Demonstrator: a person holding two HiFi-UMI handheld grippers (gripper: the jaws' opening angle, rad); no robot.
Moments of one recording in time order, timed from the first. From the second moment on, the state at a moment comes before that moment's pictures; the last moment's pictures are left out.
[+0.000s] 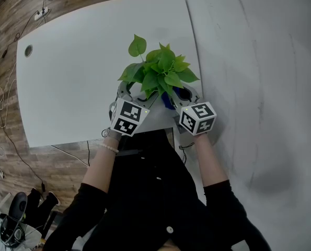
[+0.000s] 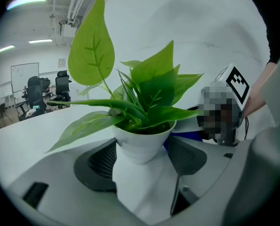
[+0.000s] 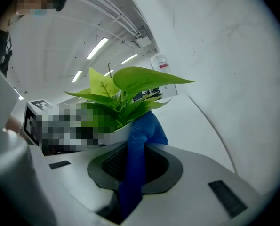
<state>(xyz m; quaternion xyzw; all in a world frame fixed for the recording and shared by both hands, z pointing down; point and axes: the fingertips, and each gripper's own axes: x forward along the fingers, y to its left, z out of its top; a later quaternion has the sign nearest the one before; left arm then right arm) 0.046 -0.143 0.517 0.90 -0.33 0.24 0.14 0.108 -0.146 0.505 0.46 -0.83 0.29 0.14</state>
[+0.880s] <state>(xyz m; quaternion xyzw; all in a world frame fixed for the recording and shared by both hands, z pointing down) 0.048 -0.139 0.523 0.90 -0.31 0.27 0.14 0.094 -0.112 0.502 0.44 -0.84 0.25 0.20</state>
